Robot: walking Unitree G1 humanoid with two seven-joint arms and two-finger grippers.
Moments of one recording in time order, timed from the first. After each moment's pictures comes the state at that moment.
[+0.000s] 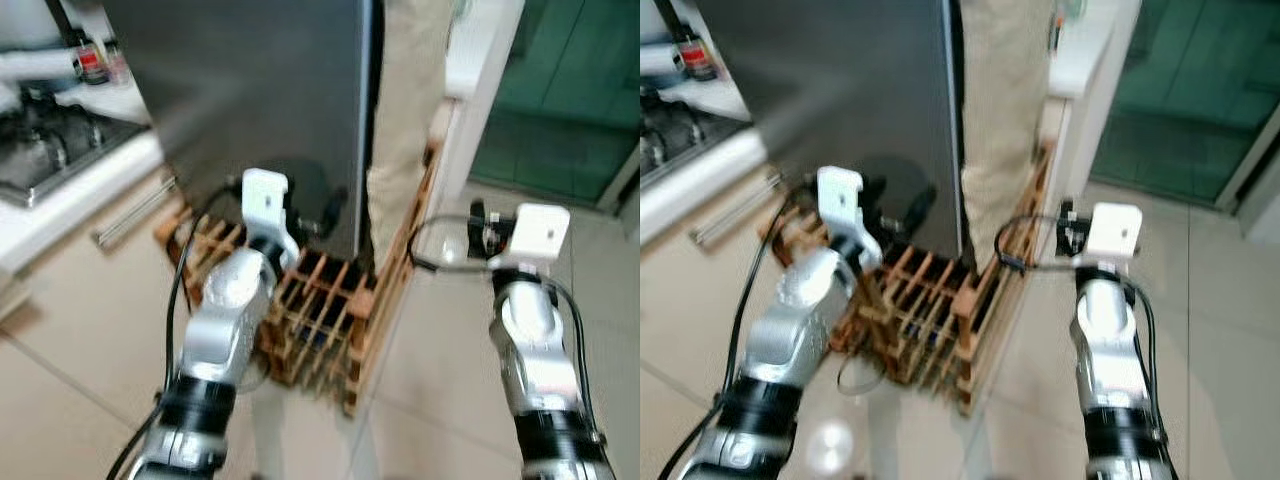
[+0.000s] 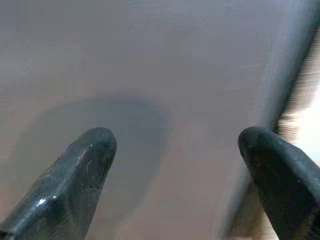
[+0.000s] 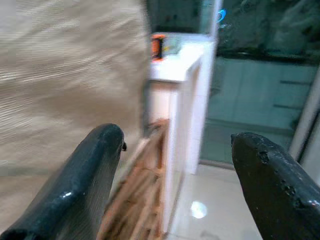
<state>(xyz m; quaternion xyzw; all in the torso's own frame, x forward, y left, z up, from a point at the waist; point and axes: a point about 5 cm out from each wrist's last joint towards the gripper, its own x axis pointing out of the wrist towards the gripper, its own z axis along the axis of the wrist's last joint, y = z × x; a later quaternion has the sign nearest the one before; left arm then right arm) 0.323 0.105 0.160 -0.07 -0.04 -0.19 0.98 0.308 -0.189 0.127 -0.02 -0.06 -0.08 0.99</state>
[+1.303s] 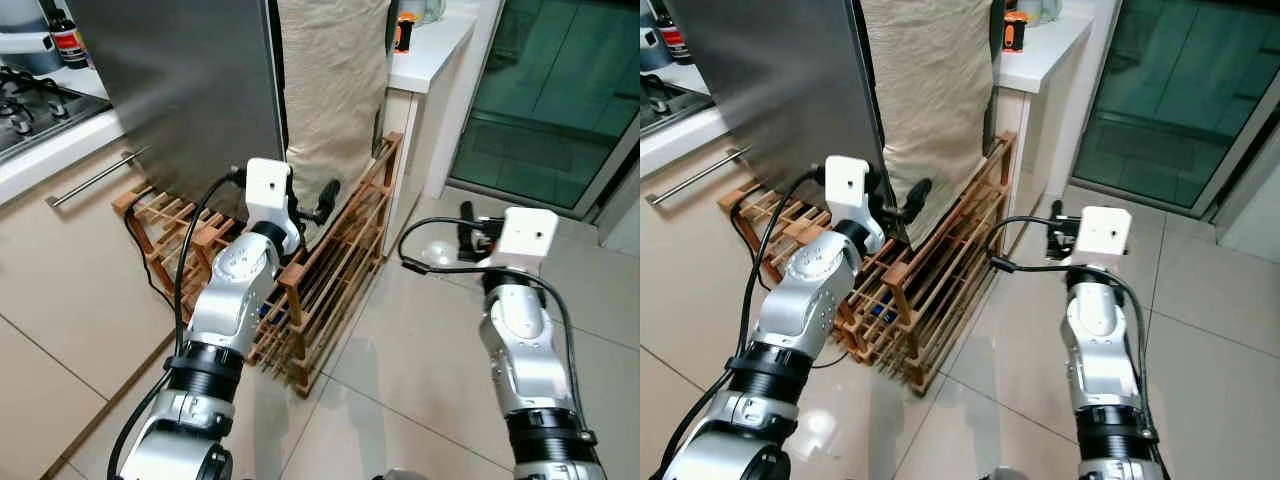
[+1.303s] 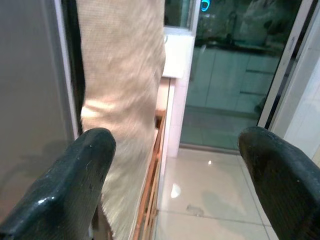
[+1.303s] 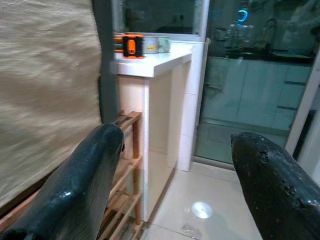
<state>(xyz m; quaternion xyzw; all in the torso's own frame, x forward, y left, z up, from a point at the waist) 0.352 0.083 0.169 -0.05 -0.02 -0.19 0.98 0.308 -0.183 0.125 -0.03 -0.05 -0.07 1.00</state>
